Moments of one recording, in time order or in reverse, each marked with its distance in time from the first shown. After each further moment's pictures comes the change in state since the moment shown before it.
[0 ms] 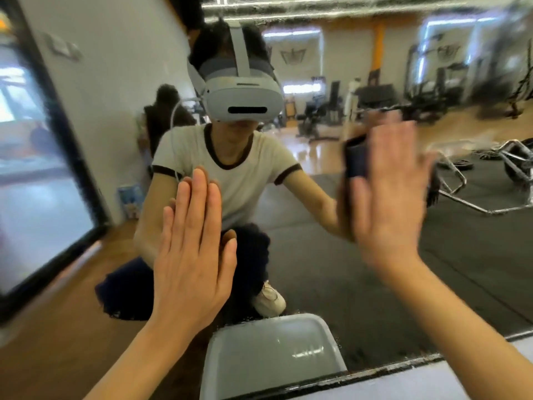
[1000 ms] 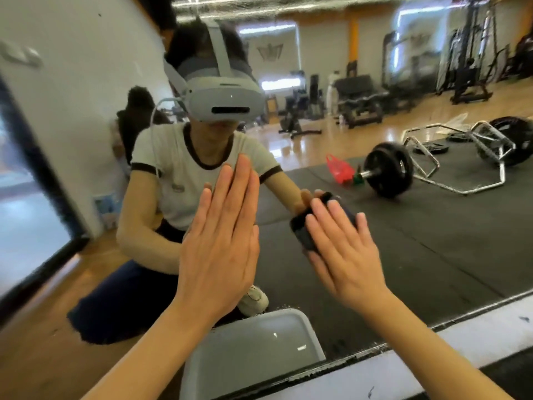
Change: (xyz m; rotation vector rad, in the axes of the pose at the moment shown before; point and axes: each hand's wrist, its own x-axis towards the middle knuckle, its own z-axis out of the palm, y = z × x) left_hand 0.031 0.079 0.034 -0.007 -0.039 0.202; right_hand -0.102 0.048 -0.002 -0.087 -0.126 -0.307
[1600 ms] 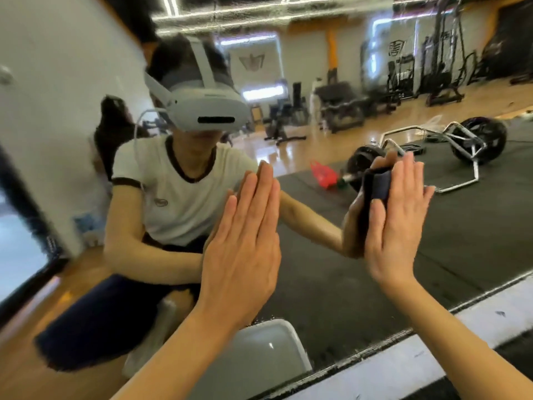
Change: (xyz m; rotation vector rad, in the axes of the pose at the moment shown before) left_hand 0.027 0.051 0.027 0.042 -0.020 0.070; right_hand 0.001 0.080 -0.022 0.093 0.143 0.665
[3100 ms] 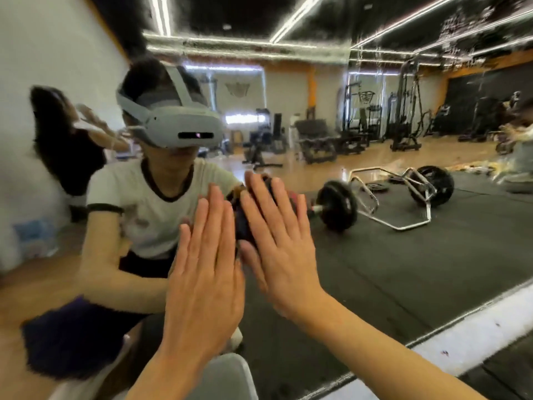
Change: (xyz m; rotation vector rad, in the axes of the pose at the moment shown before) left_hand 0.009 0.028 0.012 -0.119 0.158 -0.190; right_hand 0.018 -0.068 0.016 0.018 -0.119 -0.547
